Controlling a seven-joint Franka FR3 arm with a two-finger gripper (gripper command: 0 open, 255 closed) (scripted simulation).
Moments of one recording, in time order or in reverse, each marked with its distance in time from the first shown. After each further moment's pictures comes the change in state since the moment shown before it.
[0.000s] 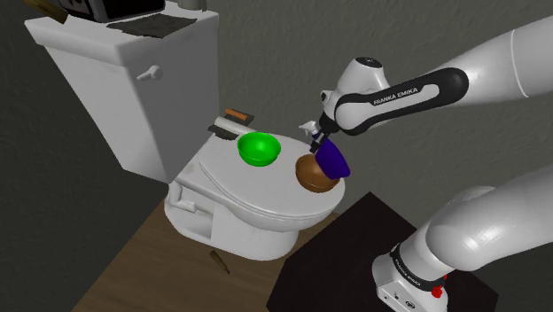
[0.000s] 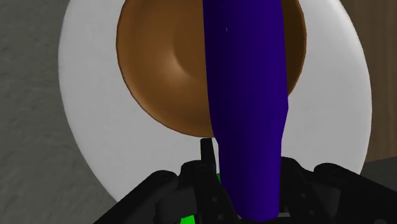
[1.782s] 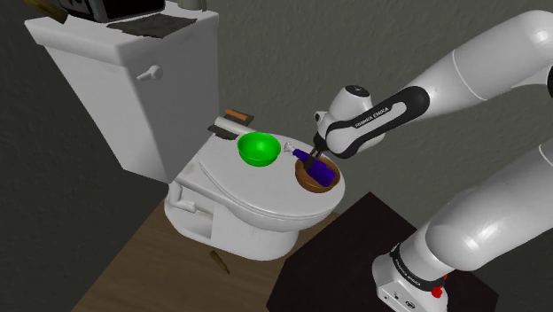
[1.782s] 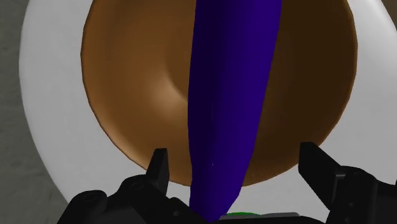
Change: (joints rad) arm 0.000 0.189 -0.002 -0.060 0.001 0.251 -0.007
